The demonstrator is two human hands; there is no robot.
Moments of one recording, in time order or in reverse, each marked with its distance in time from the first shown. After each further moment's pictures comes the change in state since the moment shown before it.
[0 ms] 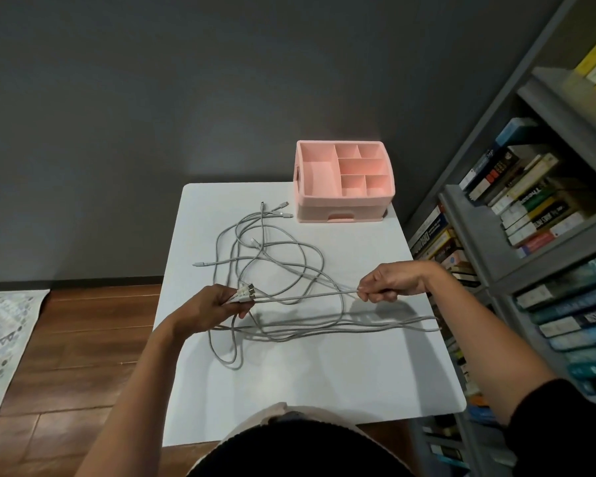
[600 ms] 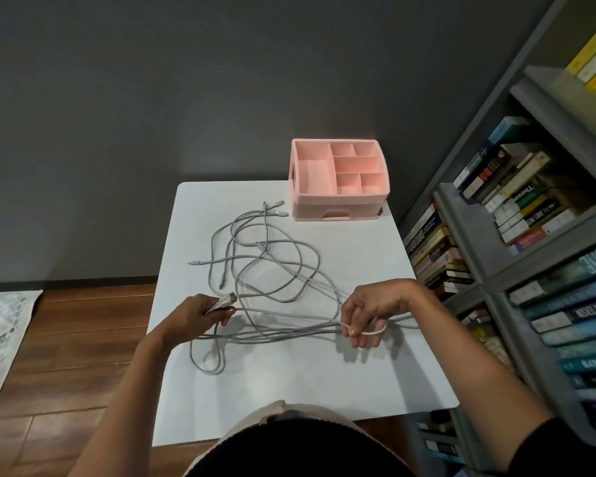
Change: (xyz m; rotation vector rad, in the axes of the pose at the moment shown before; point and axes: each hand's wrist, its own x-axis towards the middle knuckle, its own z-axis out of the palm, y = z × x) left_hand -0.008 -0.031 0.003 0.066 0.077 -0.079; right_hand -0.002 -0.012 0.048 -0.012 -0.156 0.111
